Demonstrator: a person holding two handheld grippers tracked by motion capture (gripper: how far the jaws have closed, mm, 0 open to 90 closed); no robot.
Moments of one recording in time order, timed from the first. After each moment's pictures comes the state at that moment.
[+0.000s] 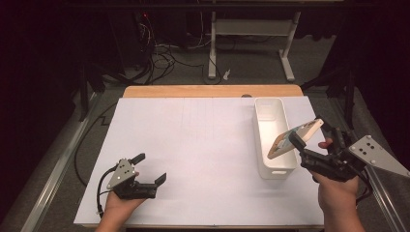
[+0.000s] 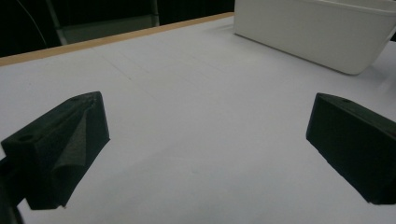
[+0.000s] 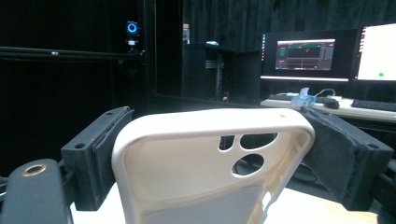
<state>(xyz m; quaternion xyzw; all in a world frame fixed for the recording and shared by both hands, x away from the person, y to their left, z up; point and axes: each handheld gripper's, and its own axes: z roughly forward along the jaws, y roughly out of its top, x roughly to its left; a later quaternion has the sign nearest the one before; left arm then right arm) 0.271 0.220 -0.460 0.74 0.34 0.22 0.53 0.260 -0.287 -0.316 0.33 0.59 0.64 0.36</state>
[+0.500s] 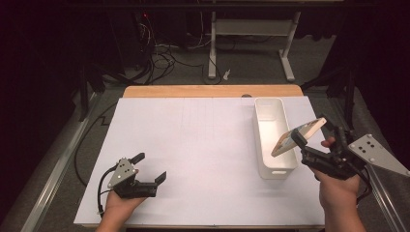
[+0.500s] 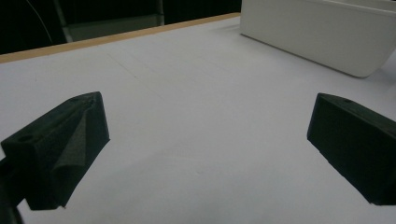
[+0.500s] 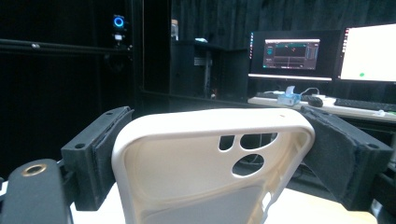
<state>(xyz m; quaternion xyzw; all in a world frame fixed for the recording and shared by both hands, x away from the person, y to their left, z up) 0.273 0.220 -0.462 0.74 0.35 0.22 0.53 0.265 -0.290 -0.319 0.34 0.59 0.63 0.38</state>
